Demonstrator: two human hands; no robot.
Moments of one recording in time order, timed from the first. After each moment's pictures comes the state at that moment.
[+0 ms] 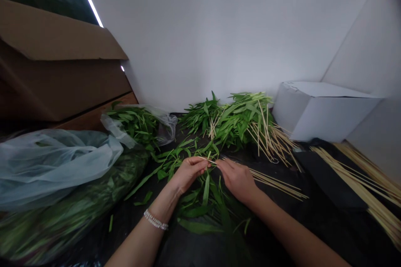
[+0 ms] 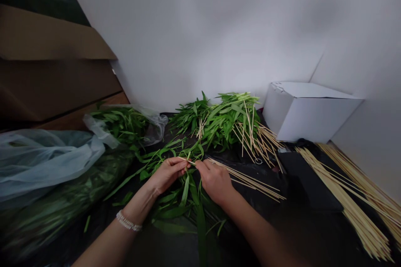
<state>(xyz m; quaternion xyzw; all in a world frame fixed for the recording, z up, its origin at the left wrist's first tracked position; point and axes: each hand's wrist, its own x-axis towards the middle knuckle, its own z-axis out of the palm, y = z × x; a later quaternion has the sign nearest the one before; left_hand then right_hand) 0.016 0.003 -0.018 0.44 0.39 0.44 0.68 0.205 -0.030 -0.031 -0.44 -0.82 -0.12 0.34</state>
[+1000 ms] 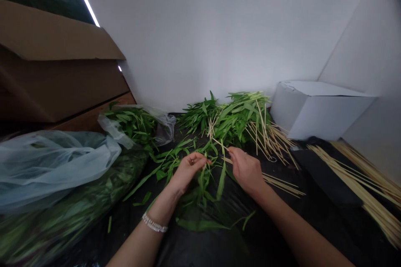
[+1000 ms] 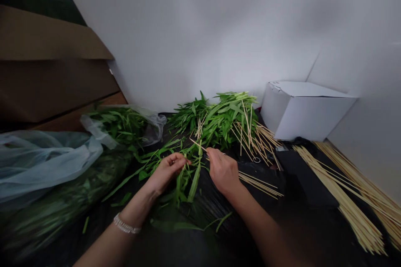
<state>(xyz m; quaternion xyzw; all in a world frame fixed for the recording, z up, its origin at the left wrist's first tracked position) 0.023 -0.003 -0.009 0.51 0.41 0.46 0.61 0.226 -0.021 -0.014 -0.47 -0.75 -0.17 0.44</state>
